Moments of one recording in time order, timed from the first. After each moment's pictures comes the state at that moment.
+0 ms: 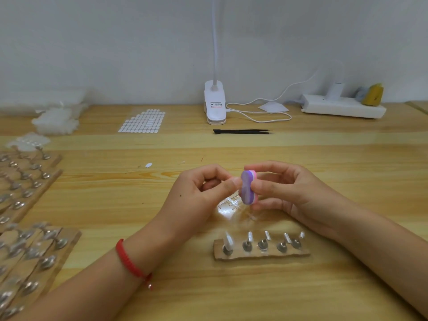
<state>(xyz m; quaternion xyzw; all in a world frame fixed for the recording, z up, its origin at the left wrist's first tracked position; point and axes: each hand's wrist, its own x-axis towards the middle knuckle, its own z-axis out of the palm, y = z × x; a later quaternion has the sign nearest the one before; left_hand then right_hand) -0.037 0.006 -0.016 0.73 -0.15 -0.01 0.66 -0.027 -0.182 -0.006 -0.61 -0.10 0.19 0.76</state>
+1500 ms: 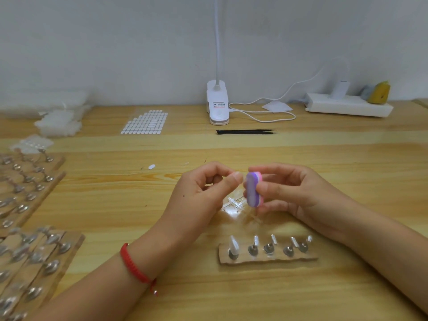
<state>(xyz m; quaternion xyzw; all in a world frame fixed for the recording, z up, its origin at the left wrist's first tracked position) -0.034 0.006 -0.019 0.73 -0.12 0.00 0.68 -0.028 -0.179 -0.006 -0.62 -0.10 0.18 0.76</state>
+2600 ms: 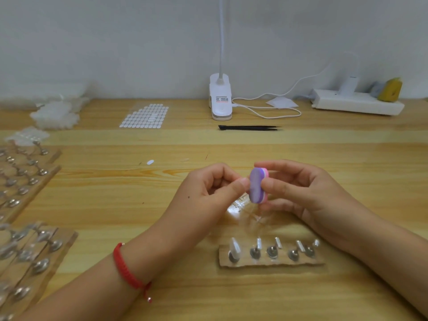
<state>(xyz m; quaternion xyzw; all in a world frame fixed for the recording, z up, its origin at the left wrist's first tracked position) -0.038 0.004 -0.017 0.74 -0.15 -0.02 0.65 -0.031 -0.178 -0.010 -0.63 -0.10 0.14 0.76</state>
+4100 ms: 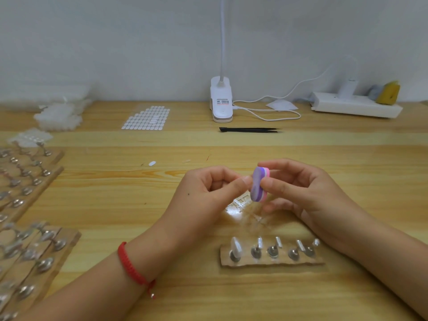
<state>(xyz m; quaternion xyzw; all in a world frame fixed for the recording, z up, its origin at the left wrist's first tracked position) -0.035 0.005 -0.017 0.72 -0.12 -0.03 0.69 -0.032 -0.176 -0.011 -0.63 -0.08 0.10 0.76</state>
